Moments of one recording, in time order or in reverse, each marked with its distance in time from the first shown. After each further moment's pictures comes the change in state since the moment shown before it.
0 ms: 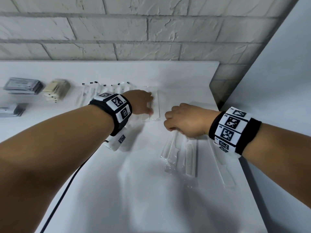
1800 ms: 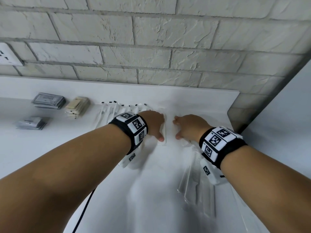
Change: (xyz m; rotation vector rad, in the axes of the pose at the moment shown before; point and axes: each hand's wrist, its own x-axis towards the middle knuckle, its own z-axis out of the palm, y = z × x) left_hand 0.012 -0.020 -0.003 -0.041 -0.090 -0.095; right_hand 0.076 0.030 -0.022 0.424 -0.121 0.542
